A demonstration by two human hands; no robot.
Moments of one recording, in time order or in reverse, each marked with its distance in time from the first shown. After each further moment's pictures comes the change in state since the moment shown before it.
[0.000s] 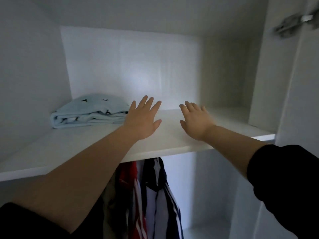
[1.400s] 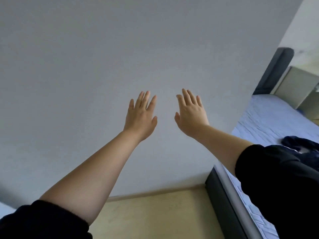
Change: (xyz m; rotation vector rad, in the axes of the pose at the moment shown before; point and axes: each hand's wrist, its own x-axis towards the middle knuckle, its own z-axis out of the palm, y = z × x) left_hand -0.415 1.100 -0.306 -0.784 0.008 1.205; right_hand -1.092 0.472 -0.228 -0.388 -0.286 1.342
